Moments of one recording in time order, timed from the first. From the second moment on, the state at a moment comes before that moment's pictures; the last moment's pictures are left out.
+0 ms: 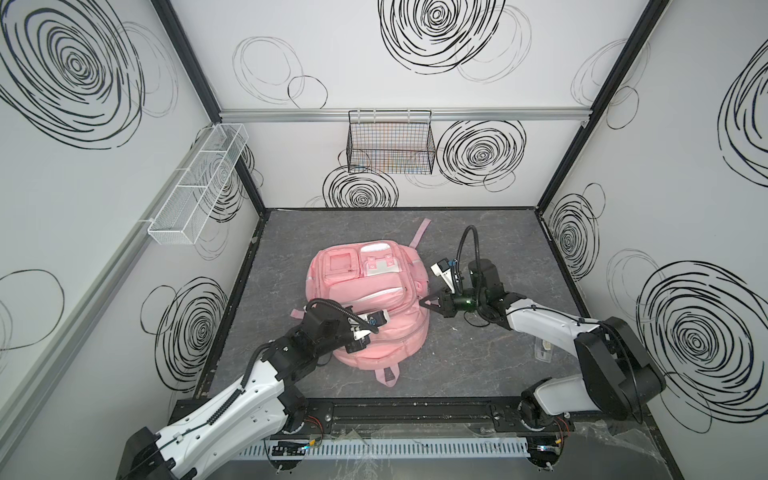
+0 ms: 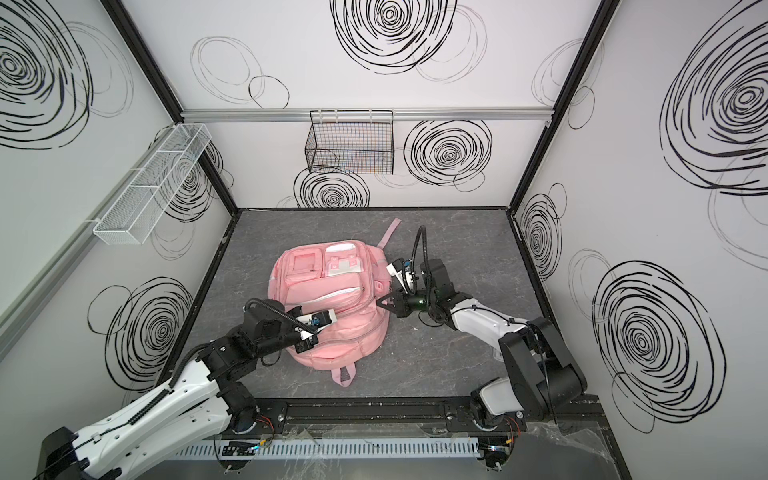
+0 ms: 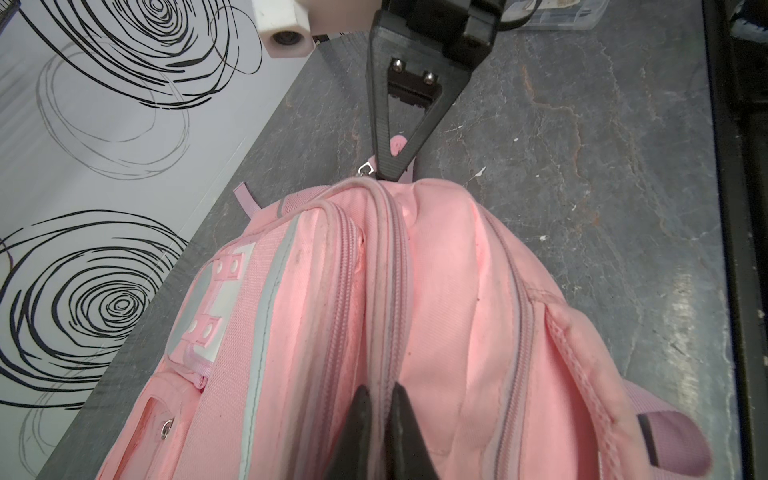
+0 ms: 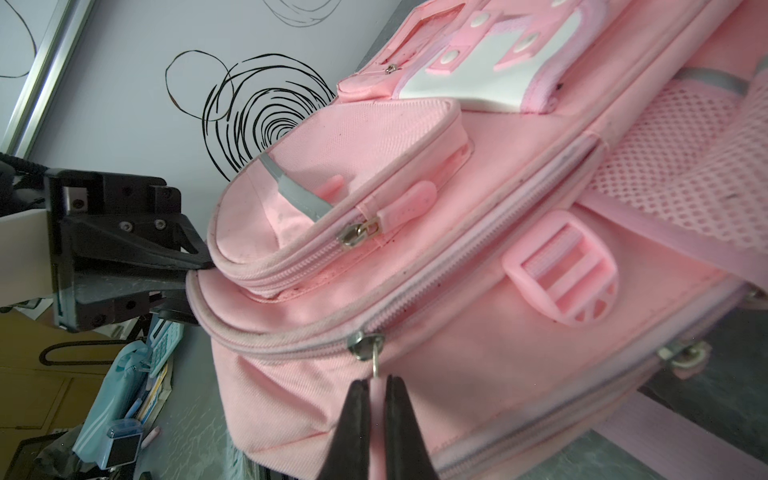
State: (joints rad) left arm -0.67 0.74 0.49 -0.25 0.18 0.56; right arm 0.44 1.42 0.66 0.13 -0.82 0.29
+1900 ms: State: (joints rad) left arm -0.60 0.92 0.63 -0.02 0.11 0.08; right arm 0.38 1.58 1.03 -0.09 -0.49 0.42
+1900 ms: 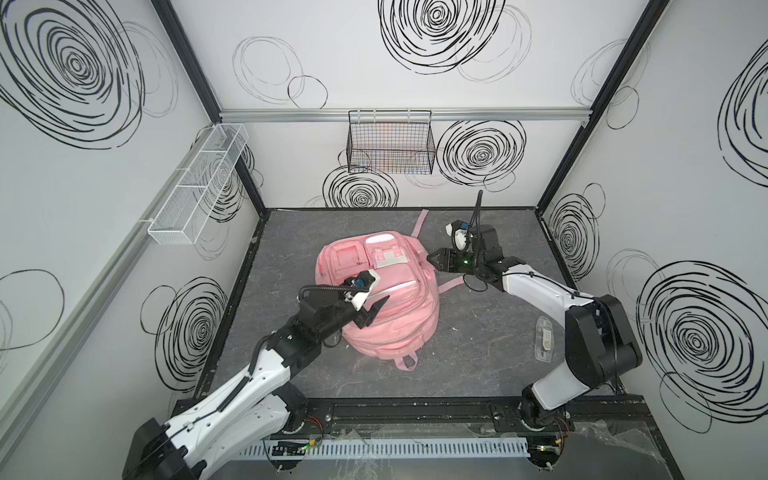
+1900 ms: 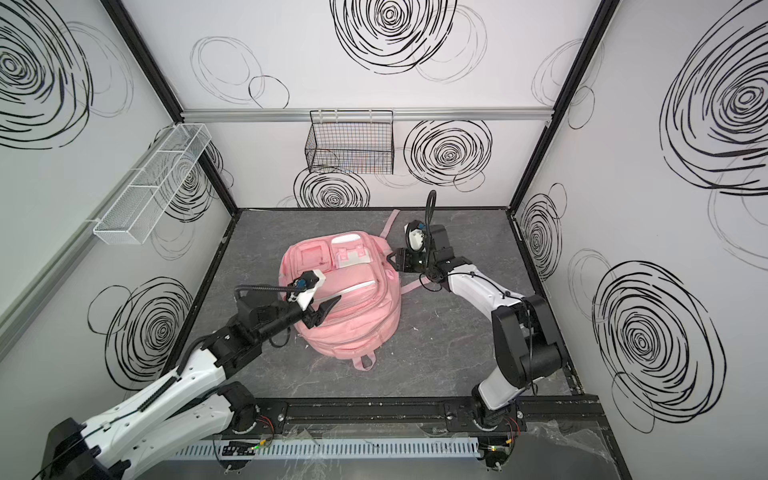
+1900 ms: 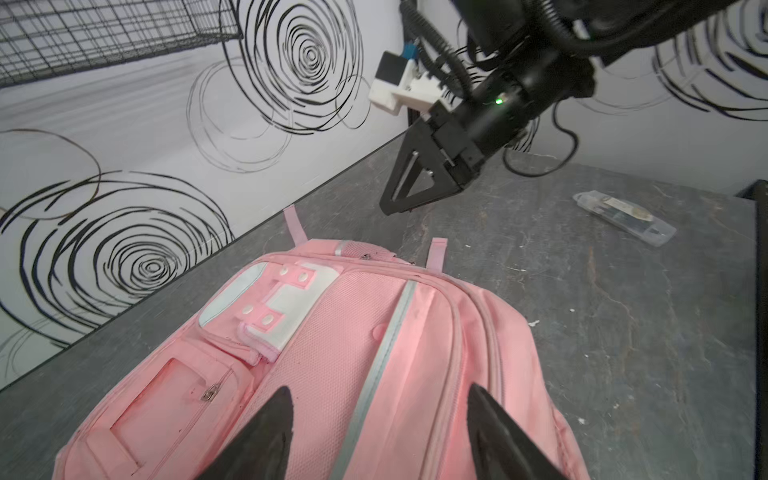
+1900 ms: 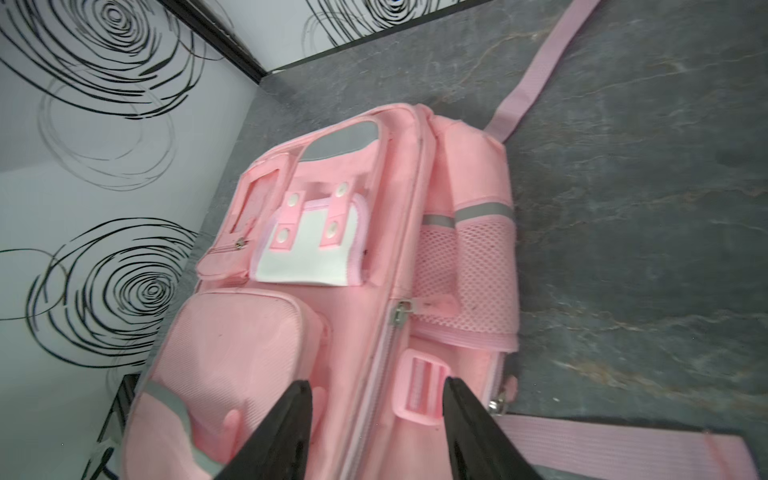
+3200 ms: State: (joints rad) left arm -0.83 1.52 1.06 -0.43 -0.07 0.39; right arm 0.25 1.33 0.85 -0.05 -0.48 0.20
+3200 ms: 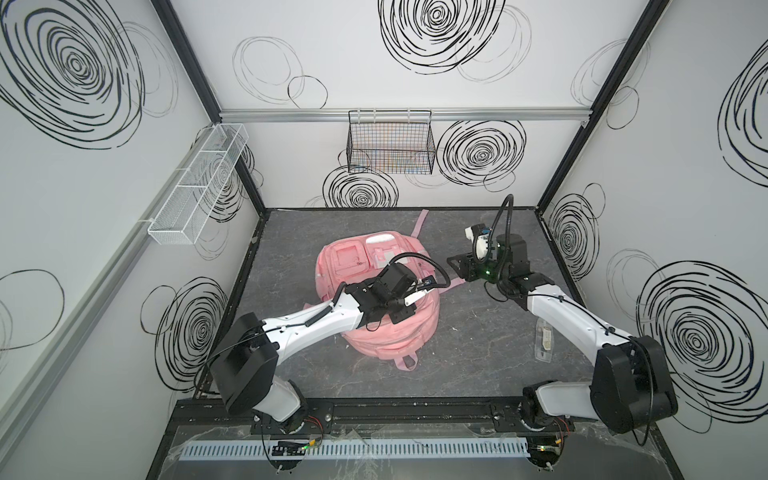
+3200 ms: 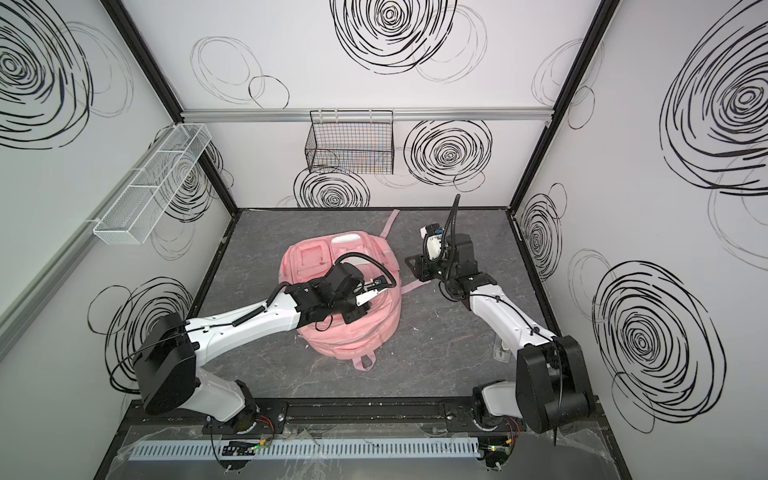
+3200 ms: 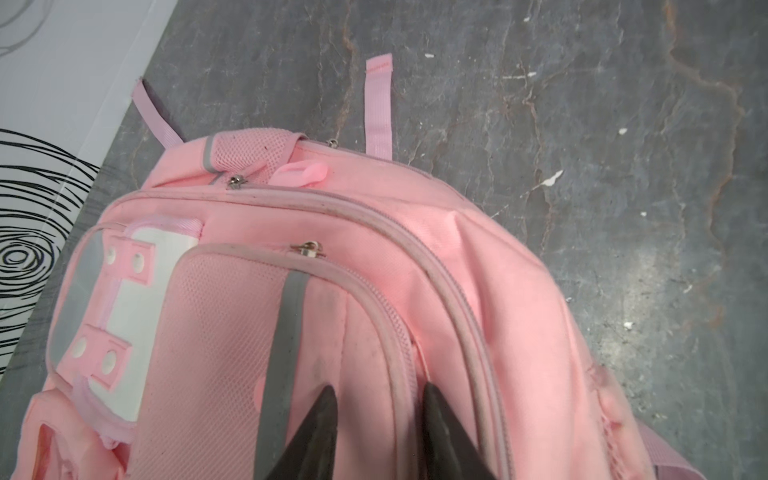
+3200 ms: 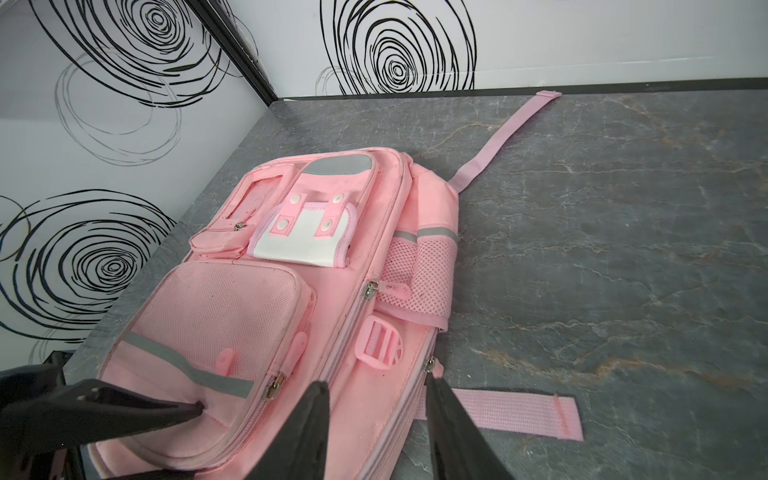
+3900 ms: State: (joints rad) left arm -0.66 0.95 0.59 -0.25 0.14 0.75; right arm 0.48 1.21 0.76 0.06 -0.56 -0.28
